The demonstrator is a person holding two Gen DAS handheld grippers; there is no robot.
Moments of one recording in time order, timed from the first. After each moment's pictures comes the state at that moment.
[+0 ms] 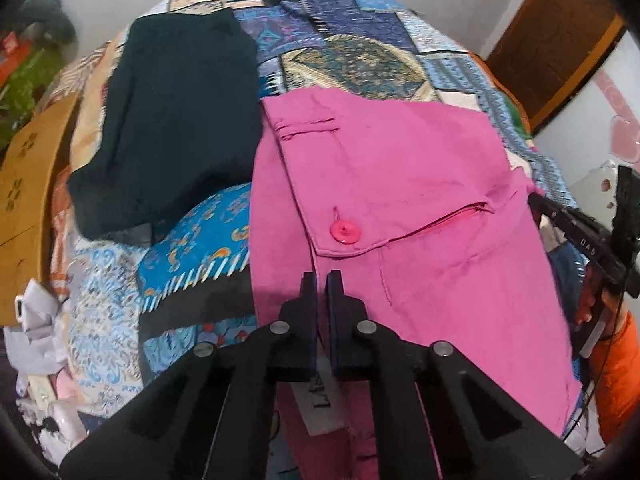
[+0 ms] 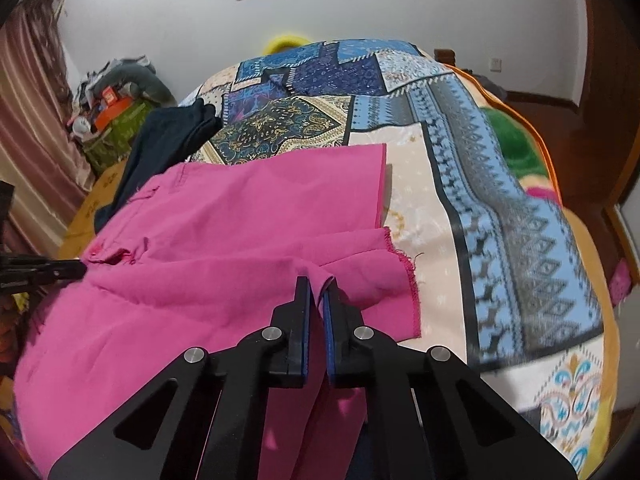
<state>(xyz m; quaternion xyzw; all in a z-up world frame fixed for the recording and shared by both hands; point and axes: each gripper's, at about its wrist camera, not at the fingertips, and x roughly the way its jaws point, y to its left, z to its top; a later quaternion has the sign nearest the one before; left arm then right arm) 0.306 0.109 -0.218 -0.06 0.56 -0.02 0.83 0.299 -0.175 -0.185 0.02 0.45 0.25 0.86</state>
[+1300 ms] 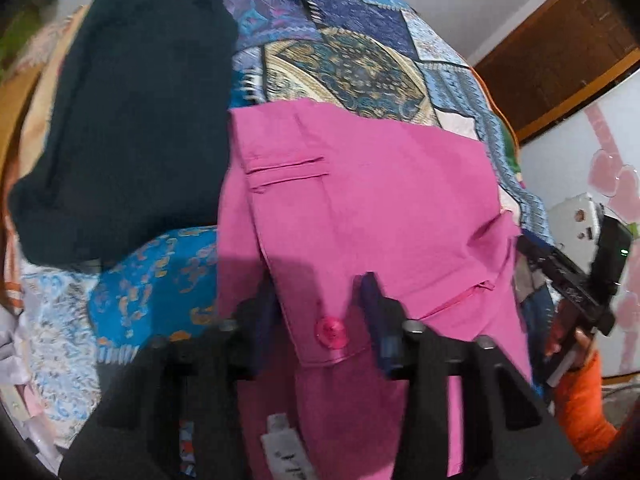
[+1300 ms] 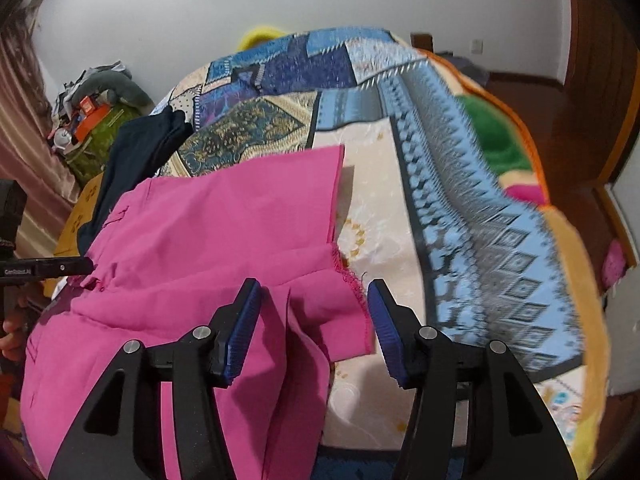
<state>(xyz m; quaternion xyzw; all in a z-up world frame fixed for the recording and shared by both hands) 0.375 0.121 -0.238 -0.14 0.58 -0.08 0.79 0.333 -0.194 -0.199 0.05 0.48 0.21 0.85</state>
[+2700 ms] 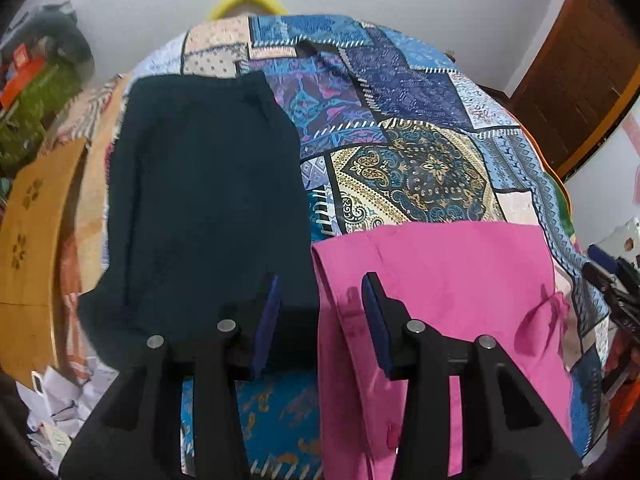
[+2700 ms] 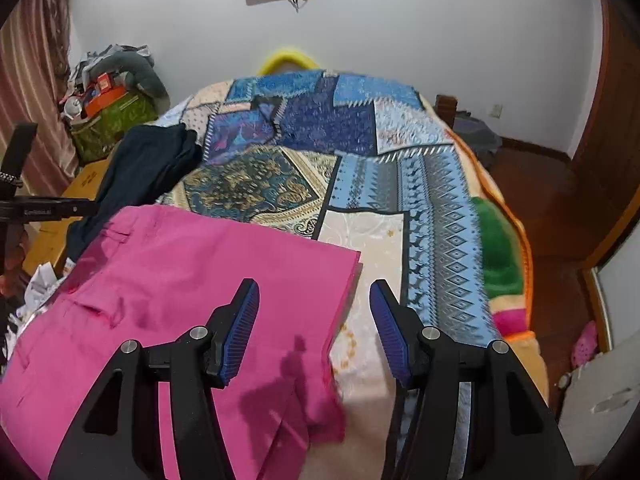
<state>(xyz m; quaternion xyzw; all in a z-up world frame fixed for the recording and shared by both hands) 0.443 0.161 -0.210 -0.07 0.52 0.01 0.85 0.378 -0.171 -0.159 -0.04 0.42 0.22 0.88</state>
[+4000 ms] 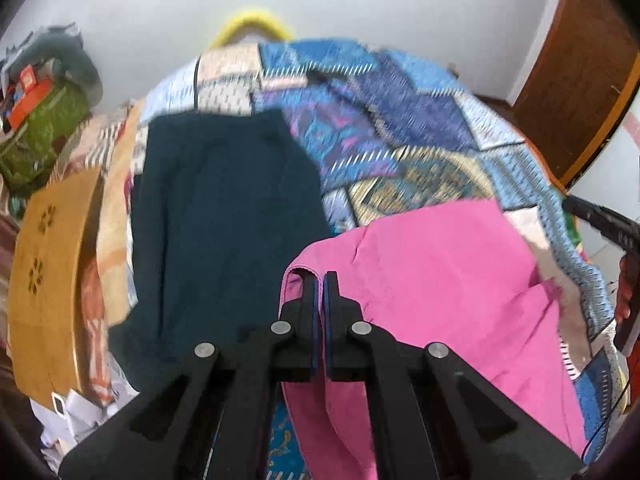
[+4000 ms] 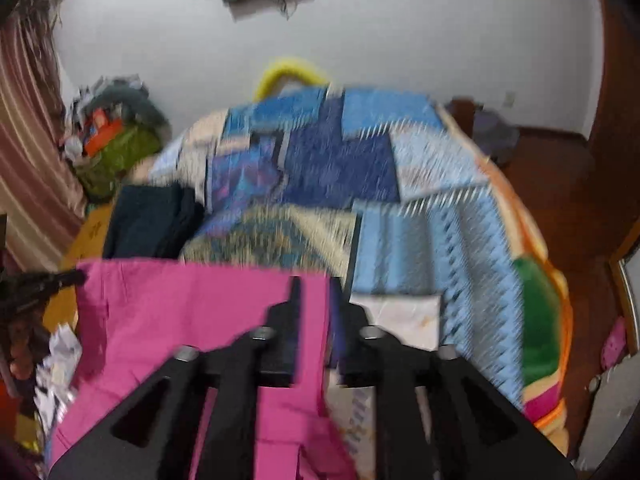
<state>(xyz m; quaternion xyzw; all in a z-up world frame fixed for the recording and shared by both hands) 0.445 0.178 -0.192 -0.05 0.49 0.02 0.87 0.447 -0.141 -0.138 0.01 0.43 0.24 0.87</state>
